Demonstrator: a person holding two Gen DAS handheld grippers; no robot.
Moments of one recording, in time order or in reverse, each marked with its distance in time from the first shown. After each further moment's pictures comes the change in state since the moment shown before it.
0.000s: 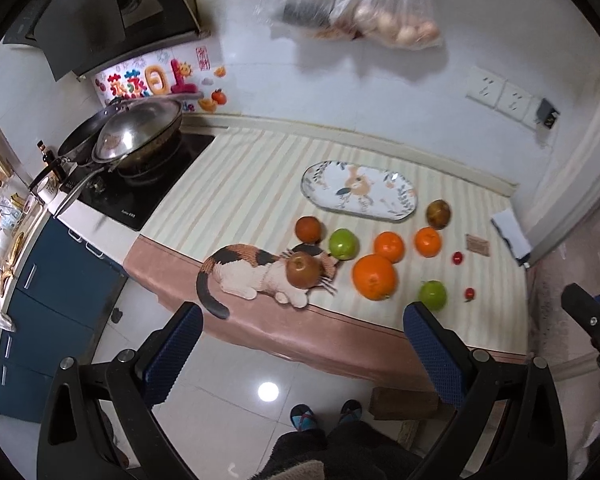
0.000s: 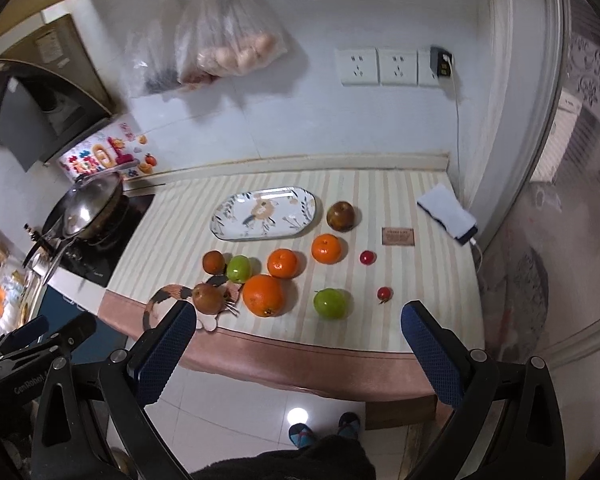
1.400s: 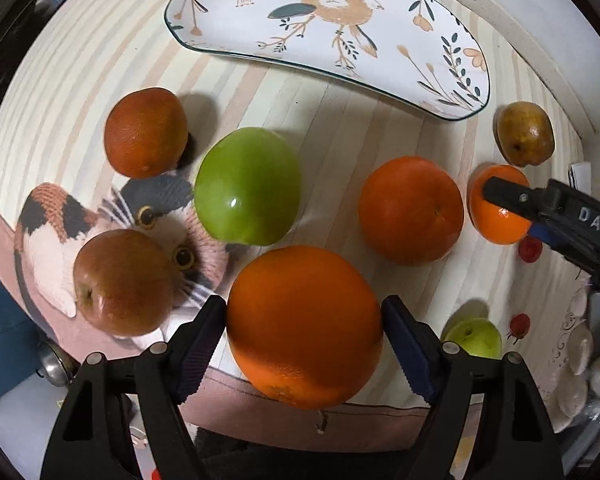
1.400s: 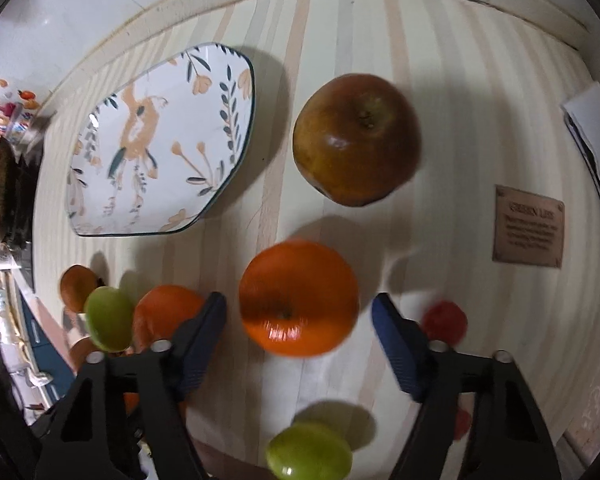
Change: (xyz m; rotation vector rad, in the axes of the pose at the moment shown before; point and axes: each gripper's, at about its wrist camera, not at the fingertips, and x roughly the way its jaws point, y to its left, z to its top) left arm 0.326 -0.100 0.028 -0.056 0.620 -0.127; right arm 0.452 -0.049 0.080 0.077 0.598 0.040
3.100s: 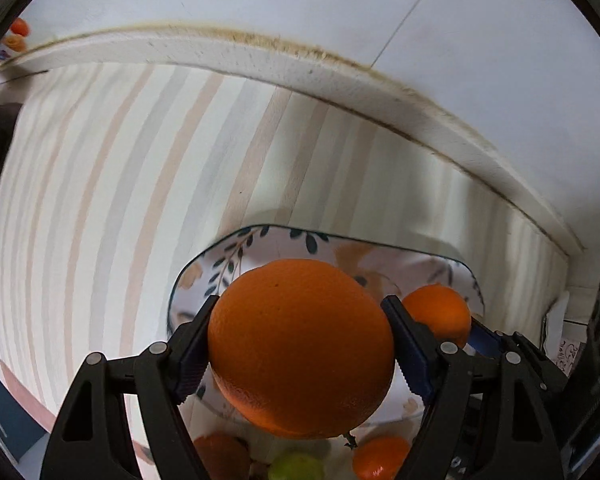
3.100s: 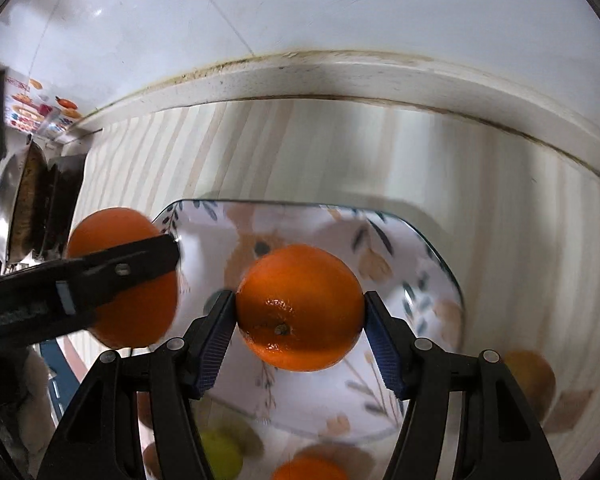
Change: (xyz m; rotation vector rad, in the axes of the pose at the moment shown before) left arm -0.038 0.000 0.232 0.069 -0.072 -0.051; right arm 0.001 0.119 0.132 -0.157 0.008 0.095
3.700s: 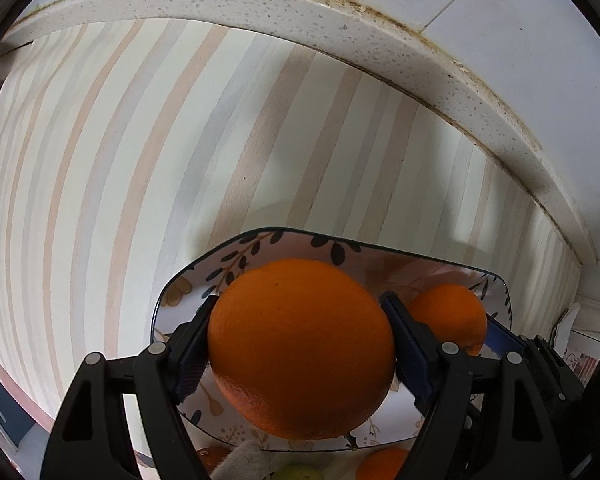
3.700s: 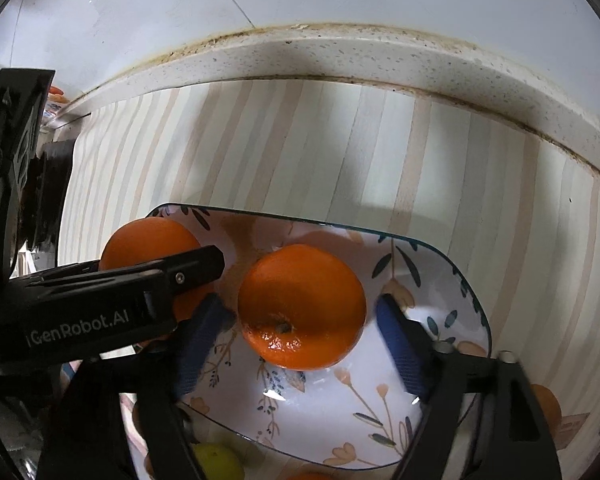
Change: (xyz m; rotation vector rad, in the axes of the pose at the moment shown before) left arm 0.037 0.010 0.000 -0.040 0.091 0.009; right arm 0.031 0.007 0.025 0.024 0.109 0.012
